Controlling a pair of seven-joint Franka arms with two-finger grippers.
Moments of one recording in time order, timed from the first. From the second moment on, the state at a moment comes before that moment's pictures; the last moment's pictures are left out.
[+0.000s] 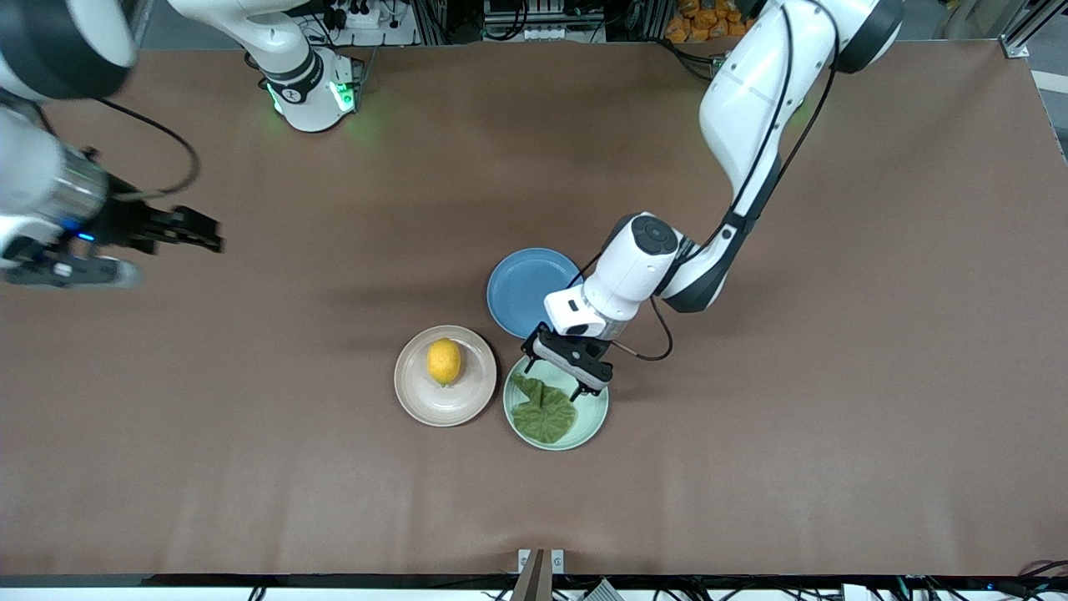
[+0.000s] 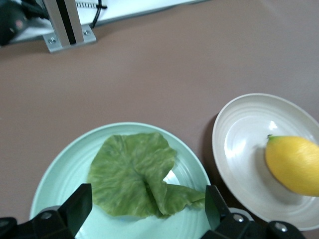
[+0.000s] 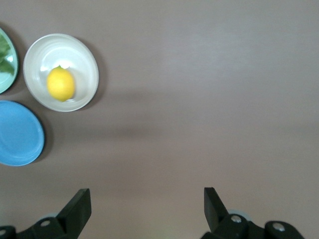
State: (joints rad) left arm -0.50 0.83 -0.18 -1.53 0.02 2.98 -0.11; right arm 0.20 0.11 -0.09 -1.57 0.08 1.56 0.10
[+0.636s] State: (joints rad) left arm -0.58 0.96 -0.11 -1.49 0.03 3.10 -0.10; right arm 0.36 0.35 -0.09 -1.57 0.12 1.80 0.20
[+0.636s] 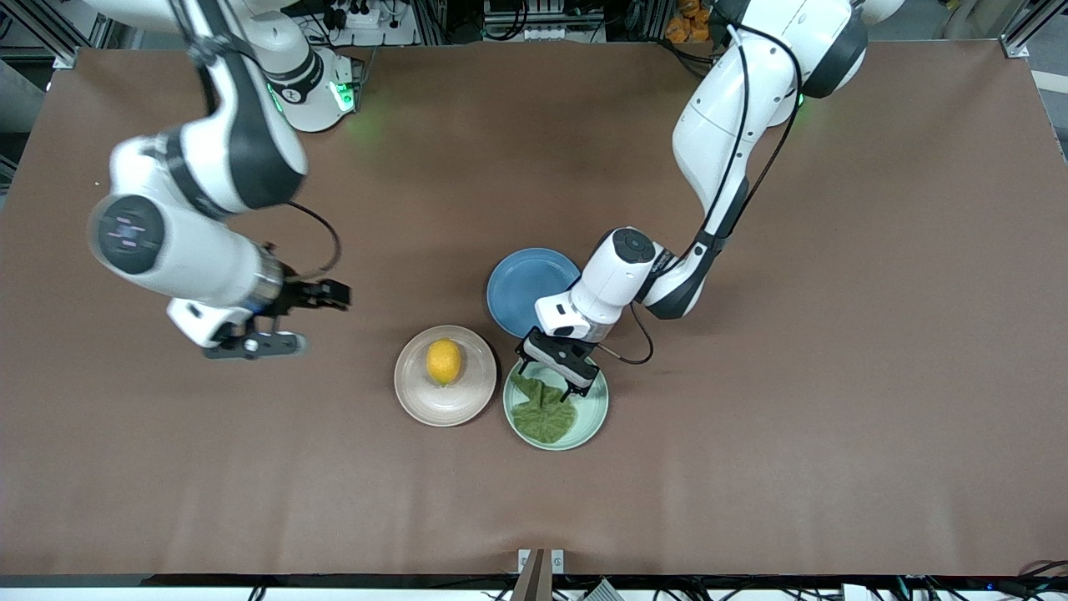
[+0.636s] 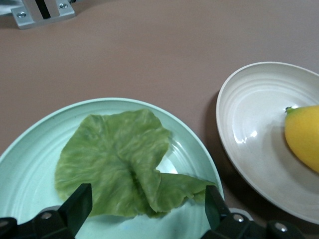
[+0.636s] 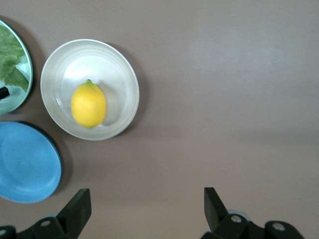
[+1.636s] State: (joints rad) left arm -0.58 1.00 -0.10 -1.47 0.03 3.11 -0.10; right arm 0.53 0.67 -0.09 -1.57 0.17 2.26 0.46
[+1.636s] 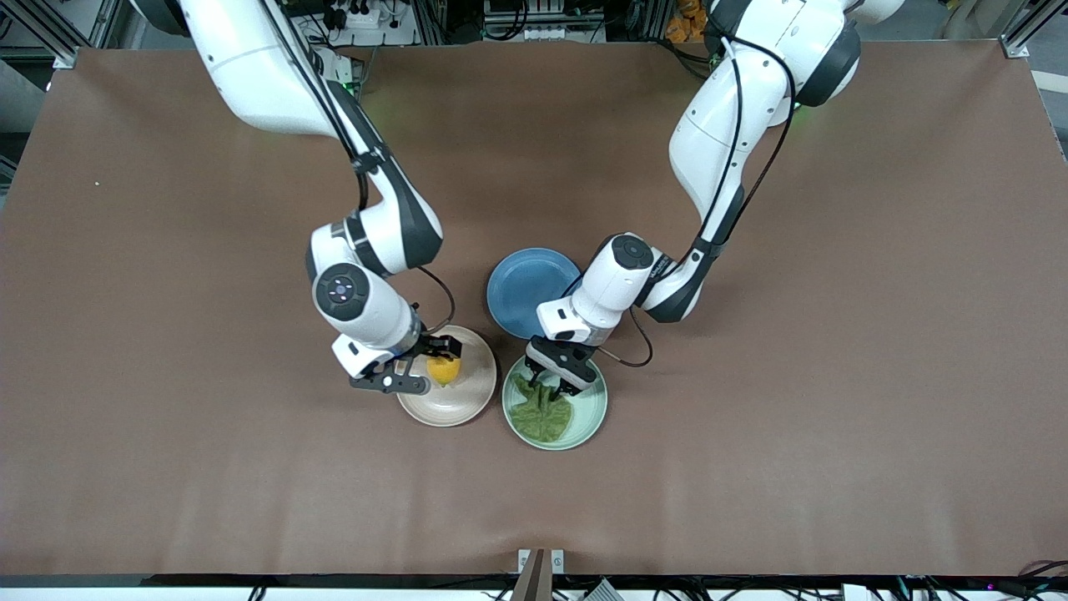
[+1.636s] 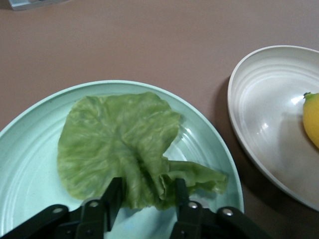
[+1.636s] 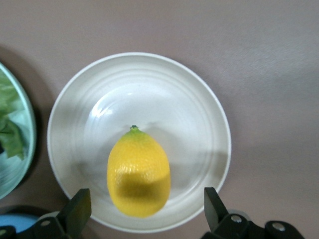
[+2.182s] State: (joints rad) left arm -0.57 0.99 -0.10 -1.46 0.06 3.12 -0.10; right arm 0.55 0.74 -0.09 -1.56 0.17 2.35 0.46
